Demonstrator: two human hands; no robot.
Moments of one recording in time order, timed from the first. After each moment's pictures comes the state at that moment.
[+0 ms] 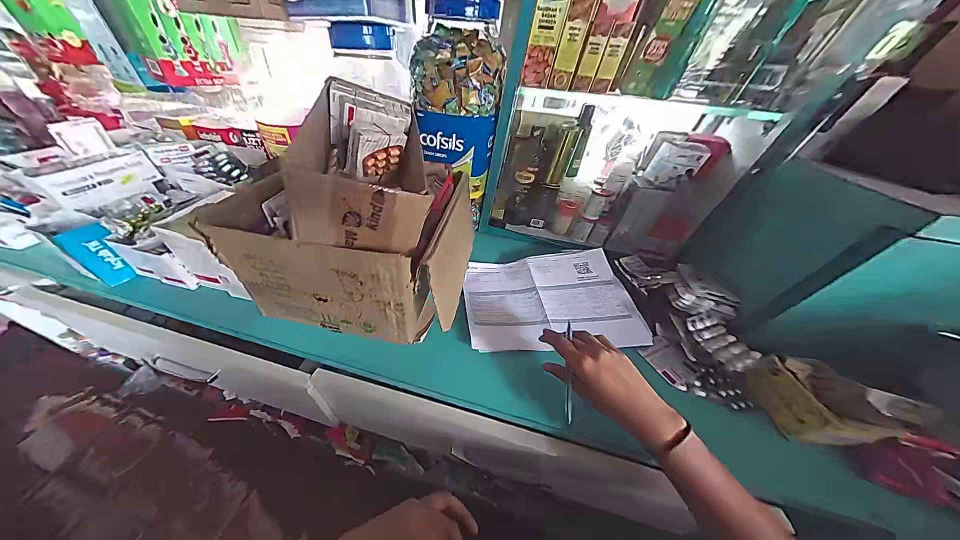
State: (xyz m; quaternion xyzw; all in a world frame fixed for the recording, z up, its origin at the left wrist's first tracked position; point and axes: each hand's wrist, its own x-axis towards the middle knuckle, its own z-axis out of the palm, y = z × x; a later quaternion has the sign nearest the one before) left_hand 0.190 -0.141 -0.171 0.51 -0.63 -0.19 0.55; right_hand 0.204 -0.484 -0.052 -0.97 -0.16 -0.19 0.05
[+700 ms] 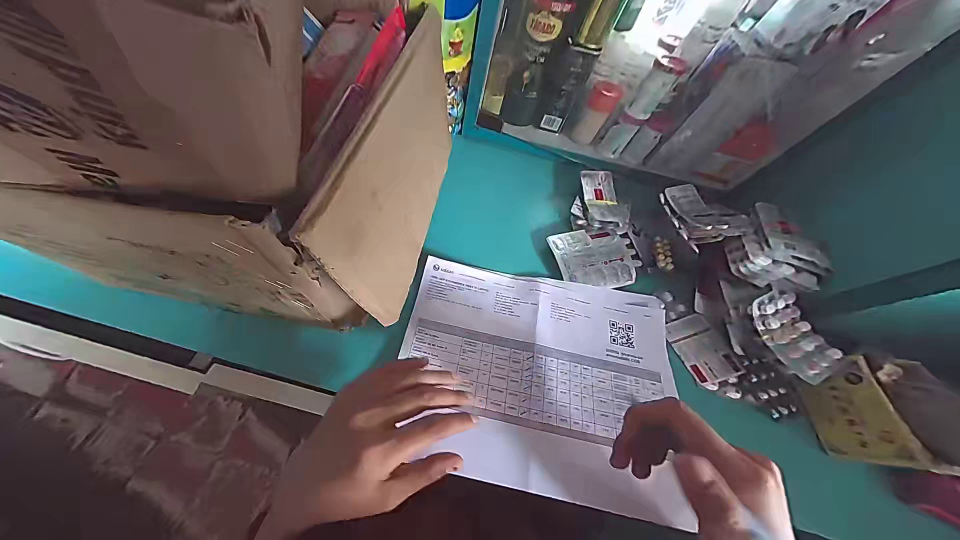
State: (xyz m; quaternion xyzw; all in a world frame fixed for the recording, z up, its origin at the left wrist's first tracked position) left_hand 0.275 -0.207 -0.088 0.72 -0.55 0.12 0.40; right_hand 0.132 -0.484 -0.032 -0.92 0.00 -0.16 0.36
